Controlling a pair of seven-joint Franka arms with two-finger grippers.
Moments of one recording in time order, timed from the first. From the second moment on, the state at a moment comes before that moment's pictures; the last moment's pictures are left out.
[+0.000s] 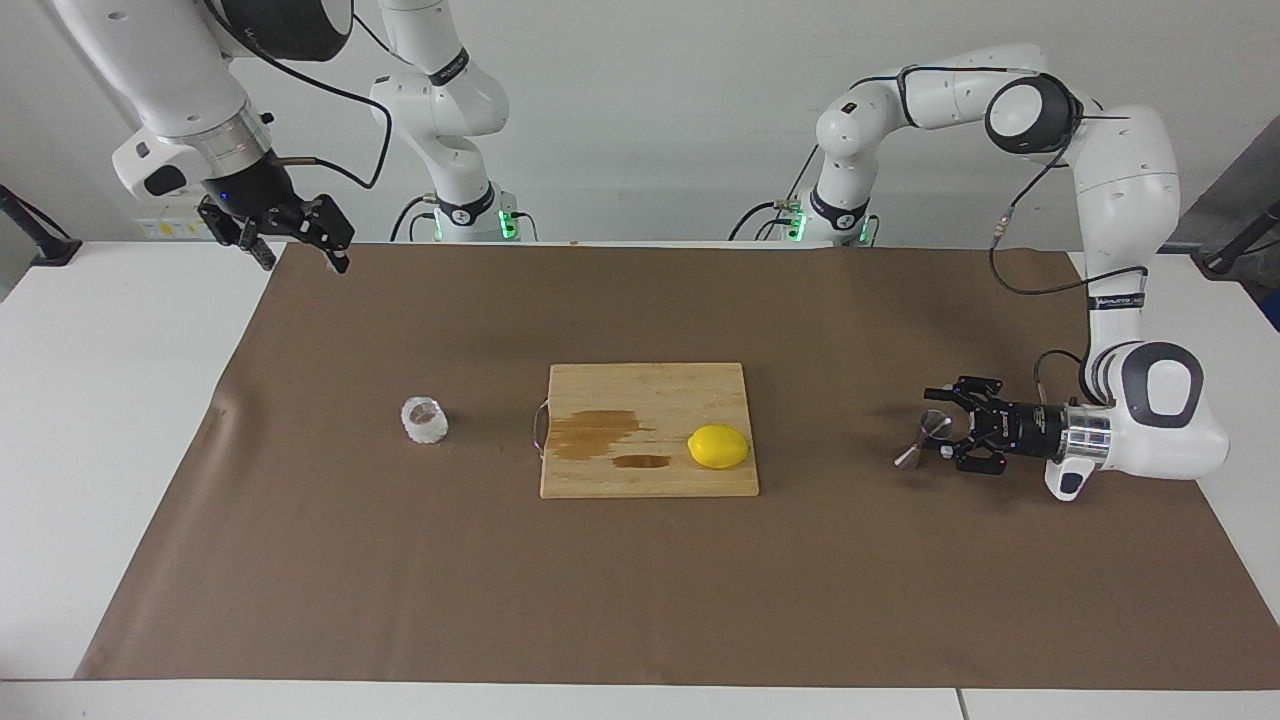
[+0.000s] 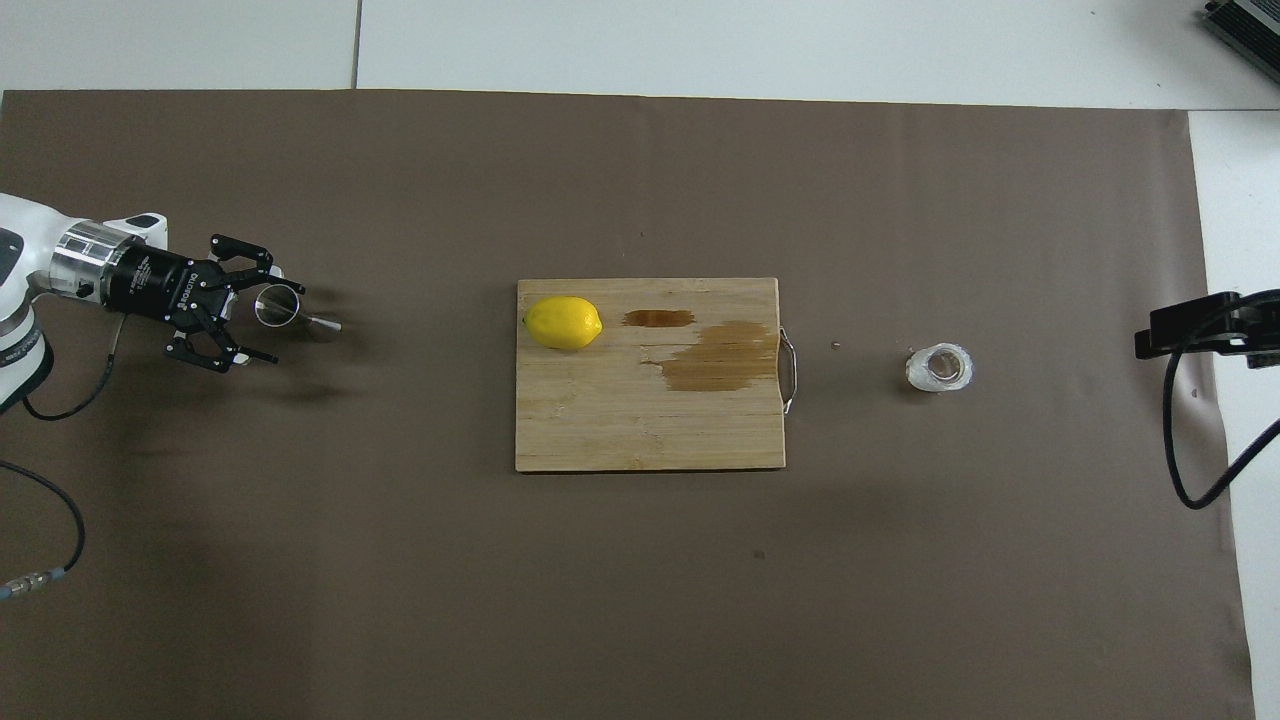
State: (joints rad) left arm 0.70 0.91 -0.60 -1.36 -0.65 1.40 -1.00; right arm -0.03 -0.04 -0.05 -1.63 0.03 1.55 0.01
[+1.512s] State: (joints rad) left arm 0.71 0.91 -0.61 -1.36 -0.65 1.44 -1.00; right arm -0.03 -0.04 -0.05 -1.63 0.03 1.55 0.01
